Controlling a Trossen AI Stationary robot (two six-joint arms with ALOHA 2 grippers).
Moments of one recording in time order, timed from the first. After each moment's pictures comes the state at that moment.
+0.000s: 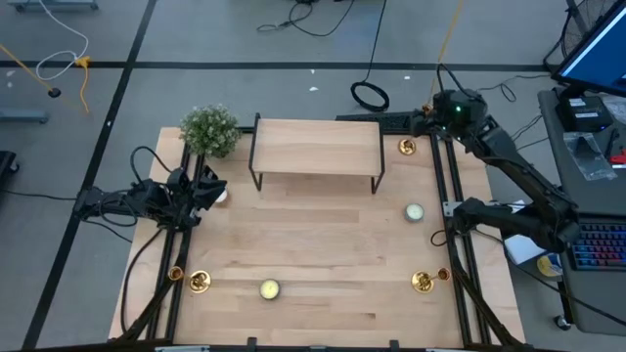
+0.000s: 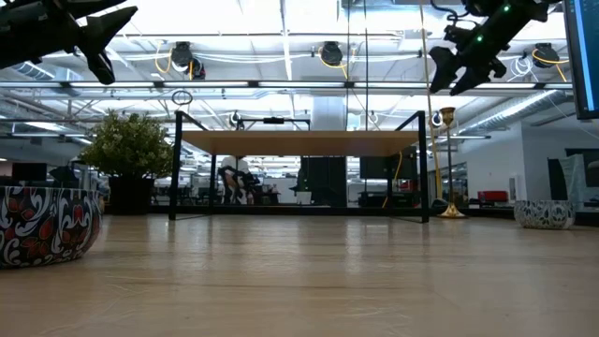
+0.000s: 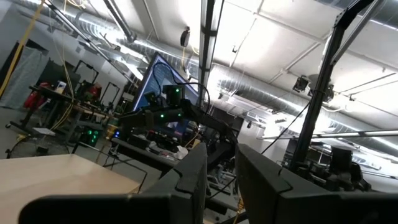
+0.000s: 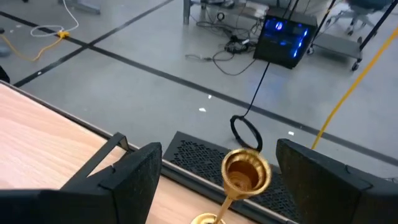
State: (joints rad) left arm -0.10 0.05 0.02 0.54 -0.20 -0.32; right arm -0.97 0.91 0.94 -0.45 0.19 0.01
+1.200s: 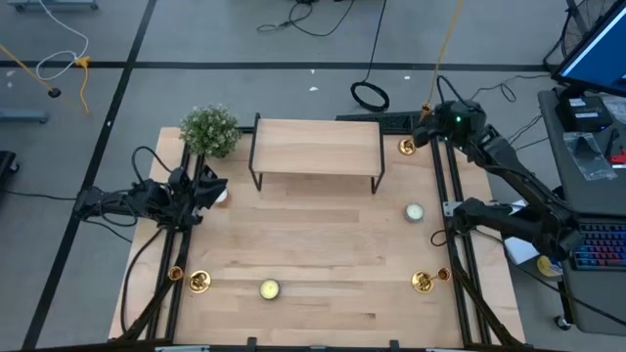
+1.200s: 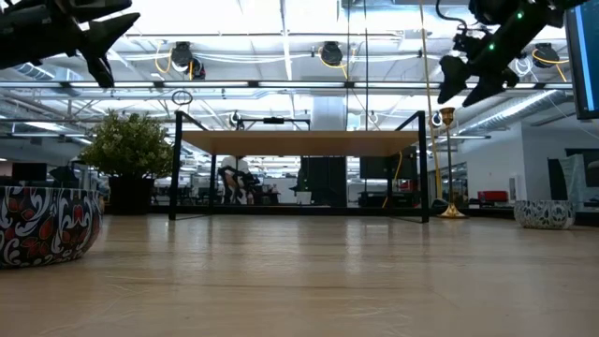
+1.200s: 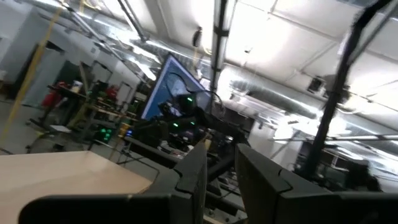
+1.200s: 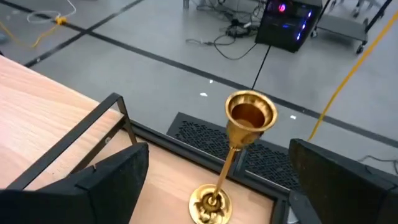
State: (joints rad) left arm -0.10 0.05 0.02 0.52 -0.26 -0.32; right arm -0.97 0.83 0.81 -0.47 0.18 0.04
